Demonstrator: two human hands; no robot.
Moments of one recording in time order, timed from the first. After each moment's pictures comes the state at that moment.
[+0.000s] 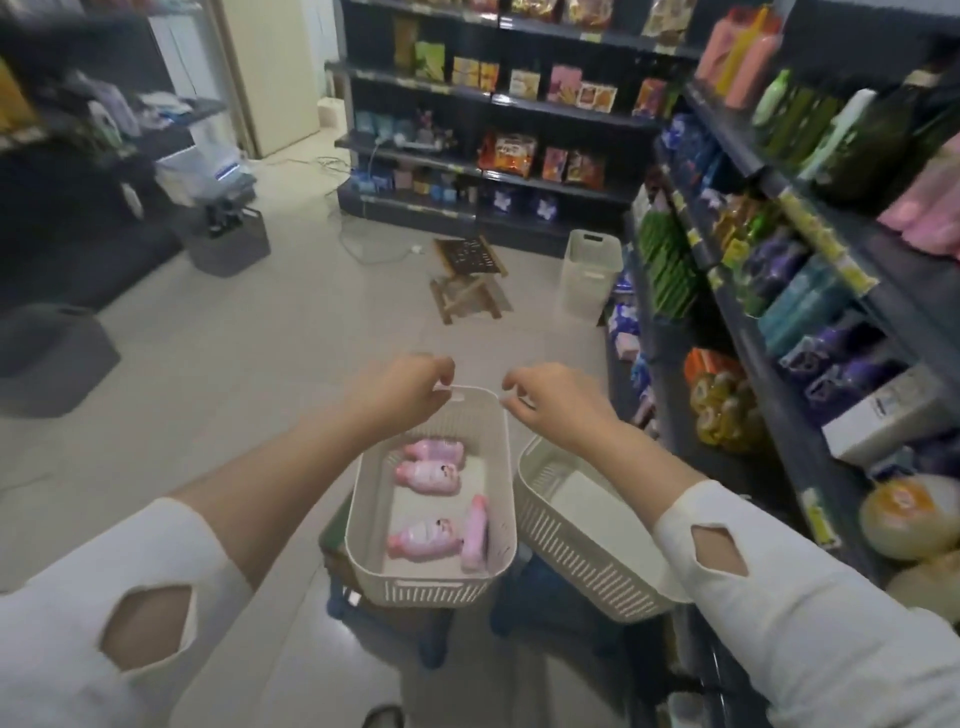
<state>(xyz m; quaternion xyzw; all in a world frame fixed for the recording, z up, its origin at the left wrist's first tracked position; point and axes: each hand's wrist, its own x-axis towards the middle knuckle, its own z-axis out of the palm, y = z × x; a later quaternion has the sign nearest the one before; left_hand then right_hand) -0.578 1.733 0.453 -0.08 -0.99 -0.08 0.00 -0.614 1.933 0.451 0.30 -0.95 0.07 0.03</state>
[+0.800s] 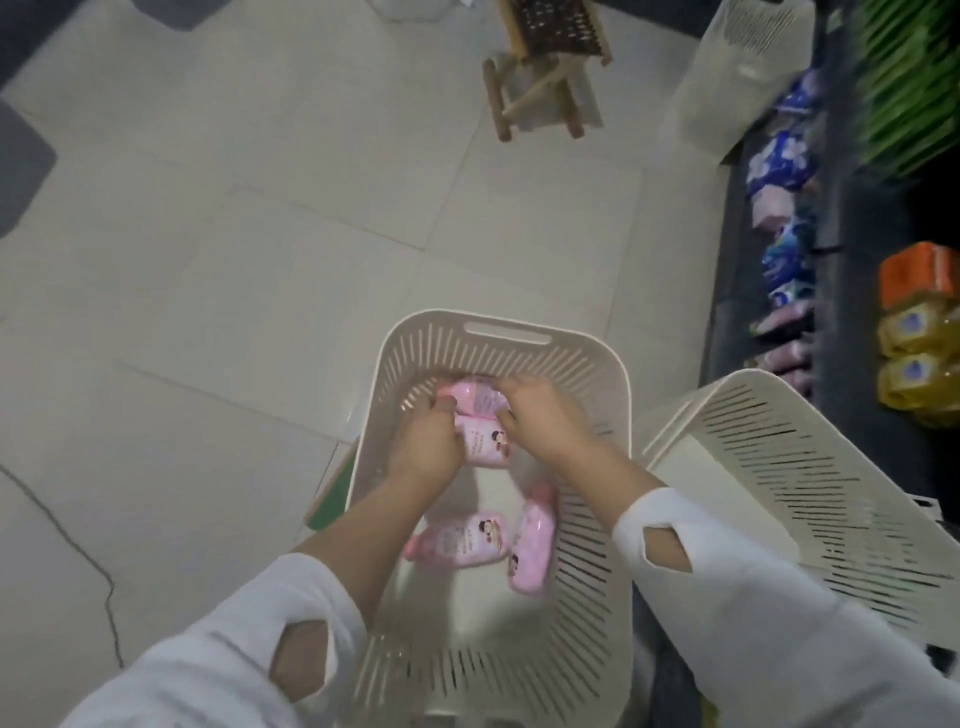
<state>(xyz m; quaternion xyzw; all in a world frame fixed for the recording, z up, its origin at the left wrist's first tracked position) -0.722 1.679 0.105 0.19 -0.92 -0.28 -0.18 -0.800 1.809 0.129 0.29 -0.93 0.06 -0.23</state>
